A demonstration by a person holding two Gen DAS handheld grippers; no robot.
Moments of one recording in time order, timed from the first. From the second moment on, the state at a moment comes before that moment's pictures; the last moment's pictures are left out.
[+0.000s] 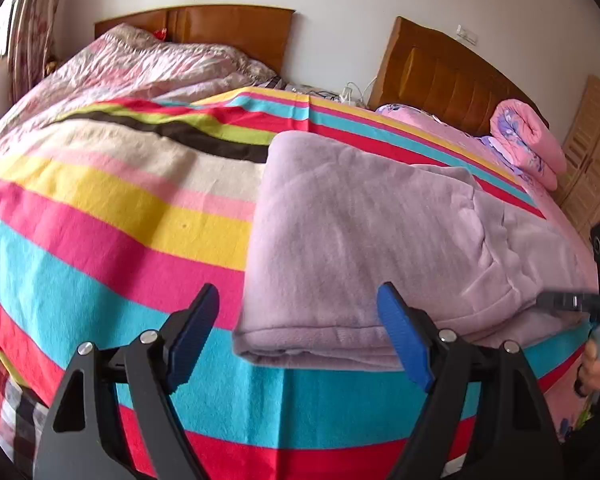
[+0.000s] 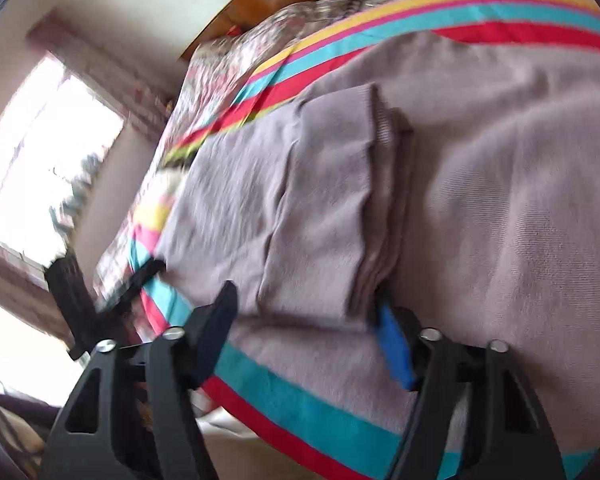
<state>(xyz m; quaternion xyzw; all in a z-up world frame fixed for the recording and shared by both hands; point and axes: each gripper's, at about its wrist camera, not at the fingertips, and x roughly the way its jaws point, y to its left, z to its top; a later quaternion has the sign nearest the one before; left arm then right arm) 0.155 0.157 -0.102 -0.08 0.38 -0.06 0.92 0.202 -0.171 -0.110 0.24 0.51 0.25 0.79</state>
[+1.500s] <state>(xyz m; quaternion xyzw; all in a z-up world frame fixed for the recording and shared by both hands) 0.155 0.182 -0.115 0.01 0.40 0.04 0.91 0.201 -0.216 -0.088 0.20 0.46 0.22 0.84</state>
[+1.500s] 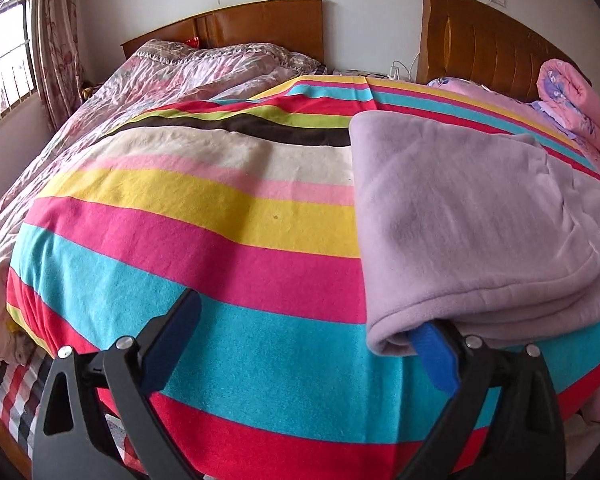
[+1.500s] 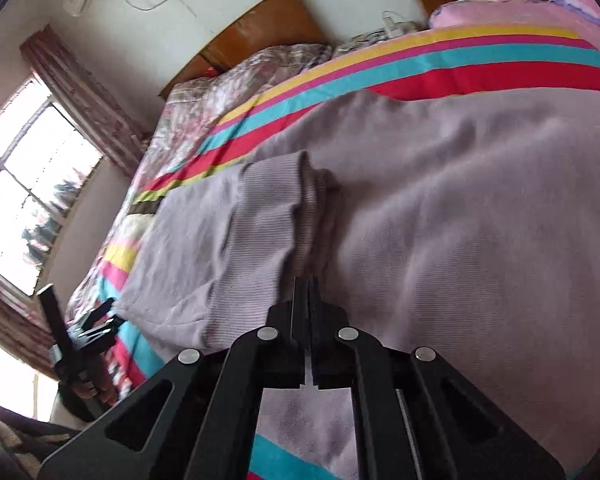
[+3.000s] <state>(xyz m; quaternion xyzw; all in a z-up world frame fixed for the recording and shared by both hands) 0.226 0.088 -0.111 0.05 0.45 -0.09 0.89 0.186 -0.120 -0.090 -0.07 0.45 0.29 0.84</state>
